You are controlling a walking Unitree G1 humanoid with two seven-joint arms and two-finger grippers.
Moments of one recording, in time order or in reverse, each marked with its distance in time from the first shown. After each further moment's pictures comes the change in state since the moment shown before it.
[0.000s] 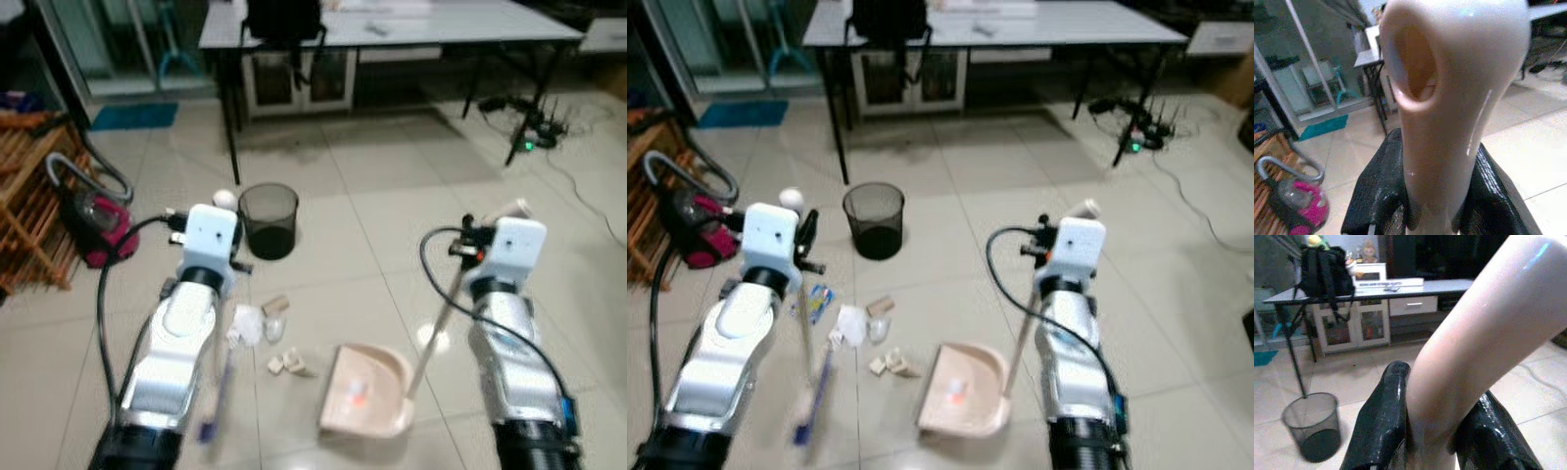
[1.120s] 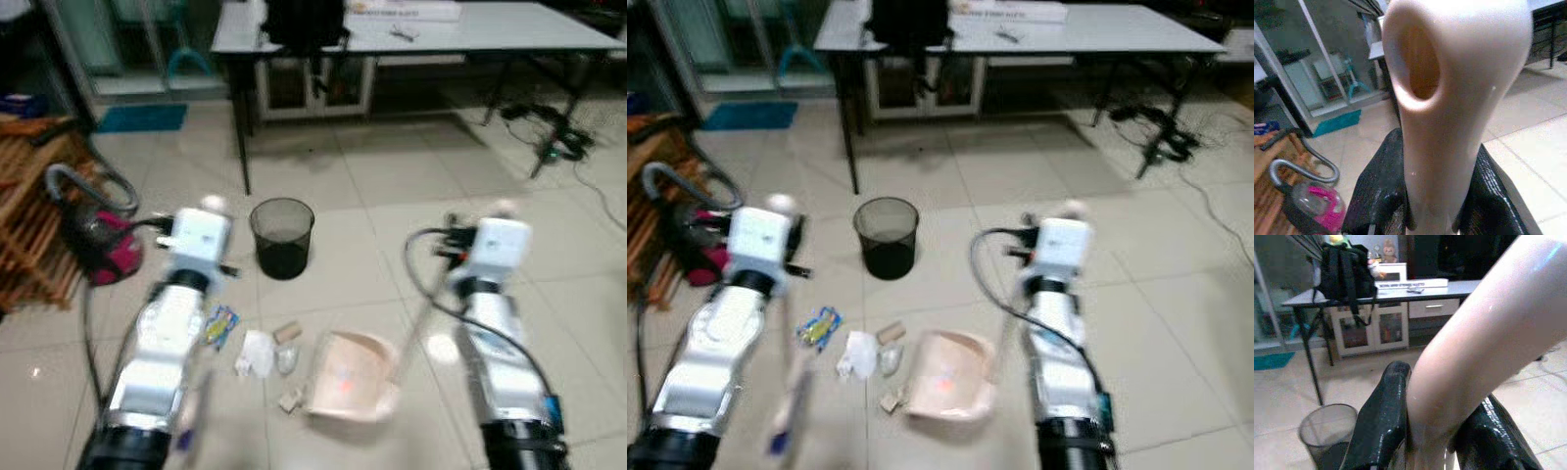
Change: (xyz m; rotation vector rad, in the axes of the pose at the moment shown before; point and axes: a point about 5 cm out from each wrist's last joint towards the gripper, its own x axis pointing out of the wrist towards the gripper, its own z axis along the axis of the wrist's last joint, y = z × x) left arm 0.001 0.004 -0.003 0.019 0.013 0.000; right arm -0.001 0.006 -0.001 0.001 -0.008 0.013
